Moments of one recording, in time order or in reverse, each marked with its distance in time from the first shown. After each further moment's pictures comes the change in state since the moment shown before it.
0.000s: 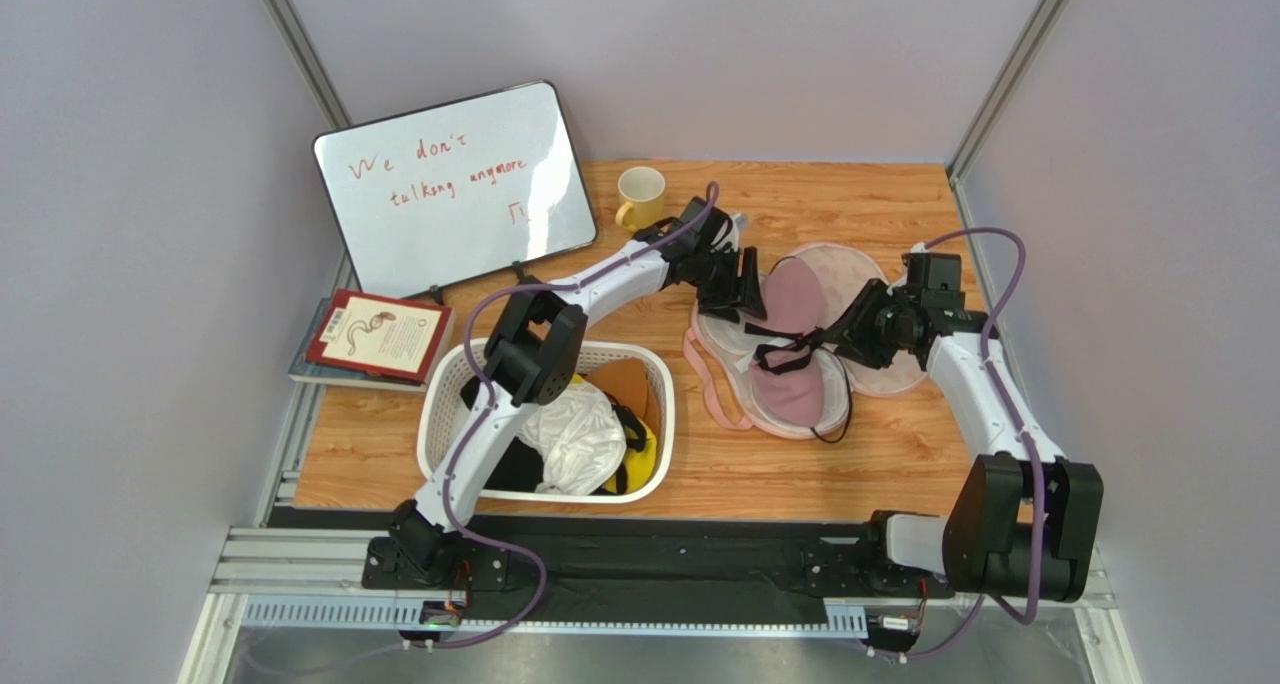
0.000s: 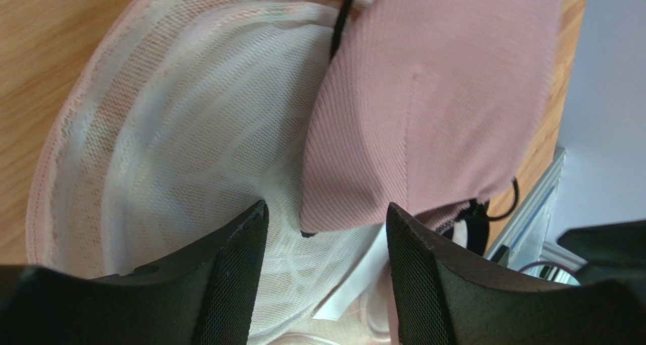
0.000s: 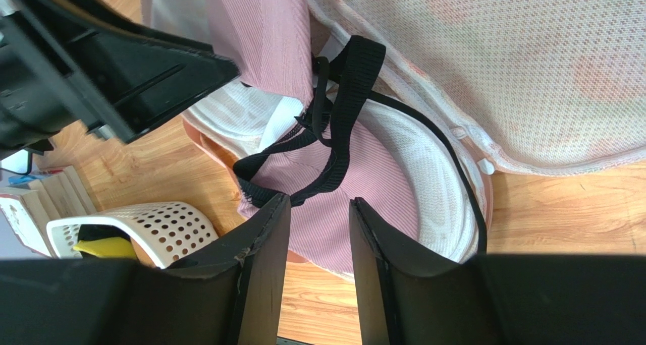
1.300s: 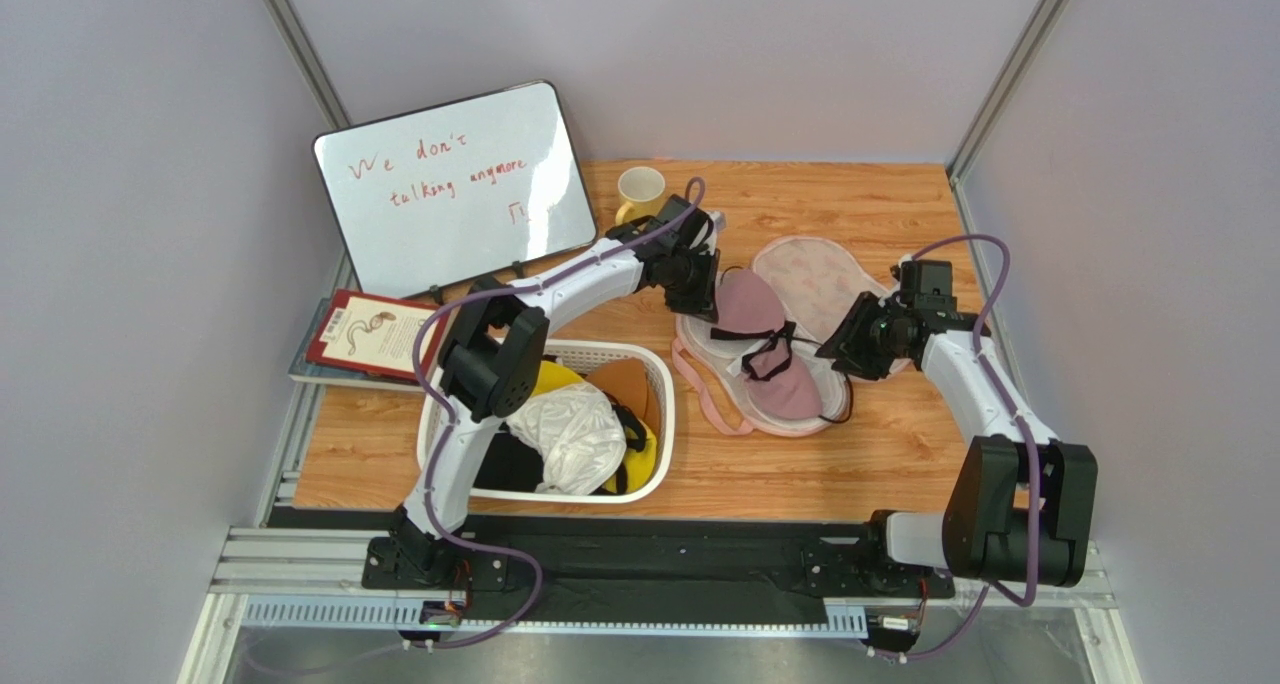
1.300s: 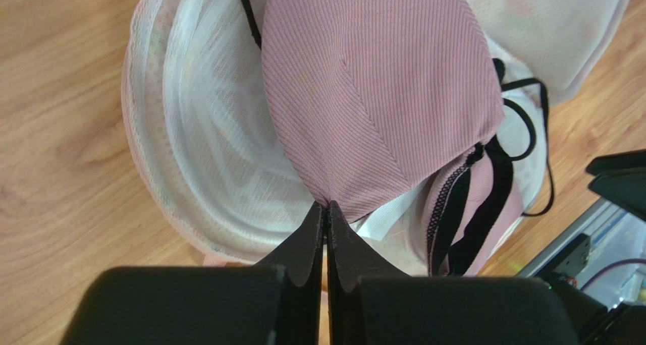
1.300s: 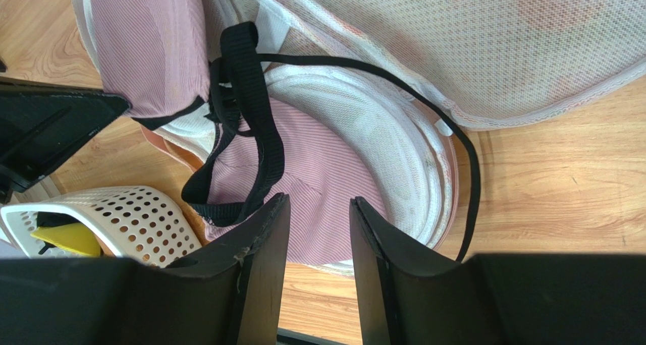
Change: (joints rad) left arm 0.001 -0.282 -0.299 -0.047 -0.195 0.134; right arm 0.000 0.034 -0.032 -0.016 -0.013 -0.062
